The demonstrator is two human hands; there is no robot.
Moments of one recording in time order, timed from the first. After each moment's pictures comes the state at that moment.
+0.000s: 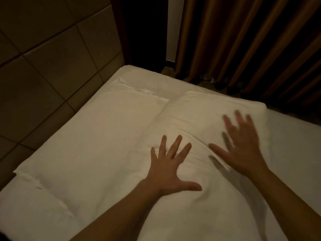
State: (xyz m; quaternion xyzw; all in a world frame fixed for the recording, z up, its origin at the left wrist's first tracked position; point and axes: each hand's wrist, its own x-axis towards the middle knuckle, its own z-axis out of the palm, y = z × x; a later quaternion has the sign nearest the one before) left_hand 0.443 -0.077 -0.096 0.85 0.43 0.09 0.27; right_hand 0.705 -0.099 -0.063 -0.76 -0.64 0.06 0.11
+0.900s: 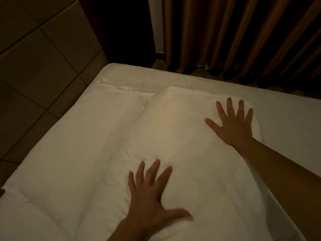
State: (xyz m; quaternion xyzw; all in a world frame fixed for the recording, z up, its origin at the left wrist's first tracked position) left_hand 0.472 -0.143 -0.134 0.82 0.53 0.05 0.22; right_hand 0.808 -0.035 -0.149 -0.82 -0.57 0.10 -0.02
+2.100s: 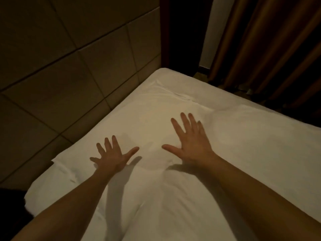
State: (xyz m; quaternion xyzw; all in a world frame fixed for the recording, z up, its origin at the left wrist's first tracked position) left_hand 0.170 0.035 -0.175 0.53 0.81 -0.05 0.25; right_hand 0.460 0.048 -0.102 -0.60 -0.80 0.10 -0.01
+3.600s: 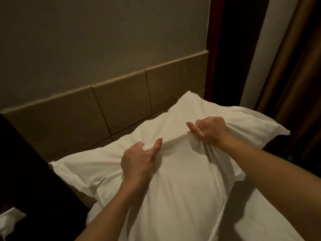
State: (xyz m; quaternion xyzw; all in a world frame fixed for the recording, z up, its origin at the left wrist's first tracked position) left_hand 0.143 -0.058 0.149 0.48 0.80 0.37 0.03; right_hand 0.355 0.097 0.157 -0.40 -0.86 -0.12 0.30
